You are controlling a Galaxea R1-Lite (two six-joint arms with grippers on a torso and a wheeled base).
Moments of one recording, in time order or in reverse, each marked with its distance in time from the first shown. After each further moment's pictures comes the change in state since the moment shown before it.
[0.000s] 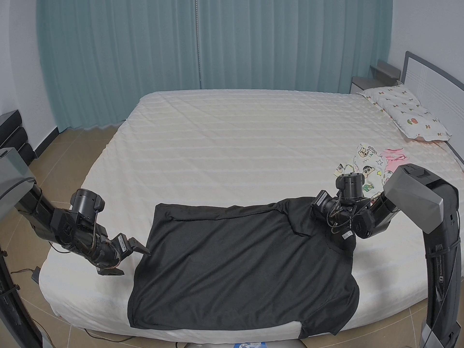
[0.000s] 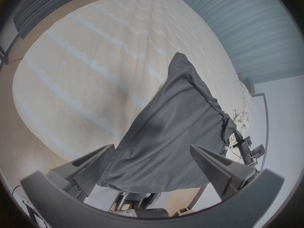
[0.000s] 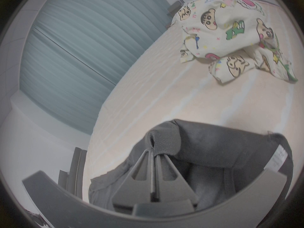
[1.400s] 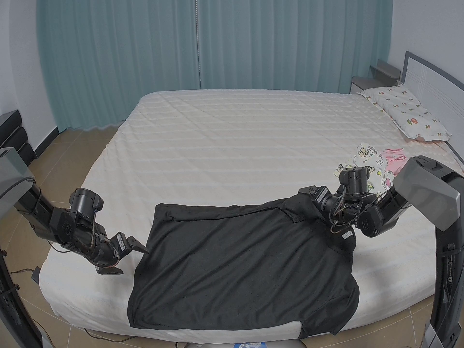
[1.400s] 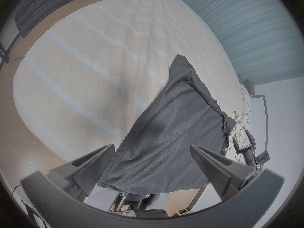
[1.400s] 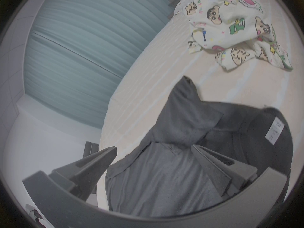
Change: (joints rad) left arm 0.009 -0.001 -0.004 -0.001 0.000 -0.002; right arm 0.030 -0.116 0.124 0.025 0.089 0.058
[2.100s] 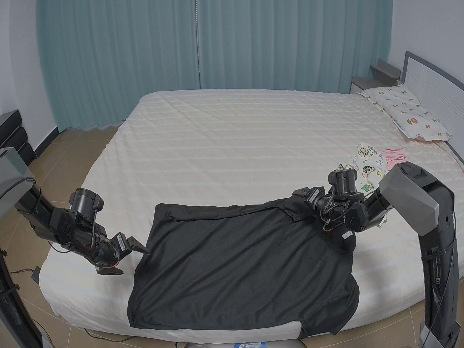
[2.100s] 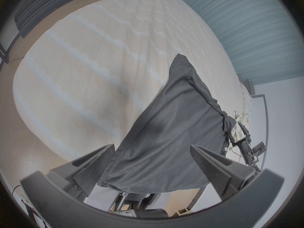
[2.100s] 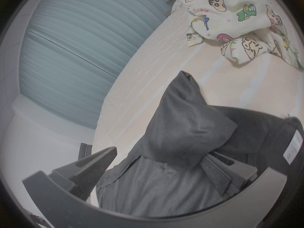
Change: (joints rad) left arm -0.001 0.000 0.001 0.002 0.000 -0.001; right arm -0.011 0.166 -0.290 0.151 -0.011 -0.011
